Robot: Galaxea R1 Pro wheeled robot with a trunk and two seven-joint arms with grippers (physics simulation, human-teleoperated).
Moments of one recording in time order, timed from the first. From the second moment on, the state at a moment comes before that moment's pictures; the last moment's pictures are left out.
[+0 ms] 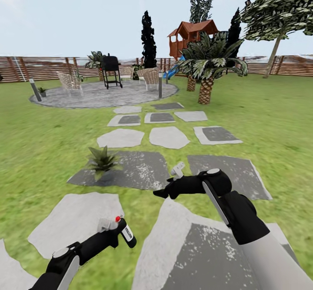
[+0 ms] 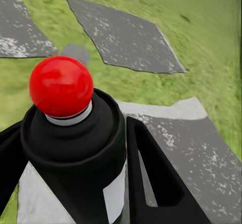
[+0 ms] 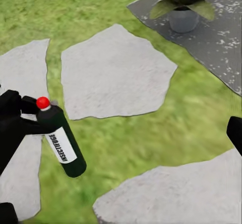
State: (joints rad) left arm -0.20 0.11 -0.04 -1.19 0.29 0.27 -0.67; right arm -0.71 -0.09 0.37 -1.40 -0.03 0.92 0.78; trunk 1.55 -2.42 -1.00
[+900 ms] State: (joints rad) left arm -0.21 0.12 -0.05 -1.11 0.17 0.09 -0.87; right arm -0.71 -0.09 0.61 -1.40 -0.04 0.90 0.82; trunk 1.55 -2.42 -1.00
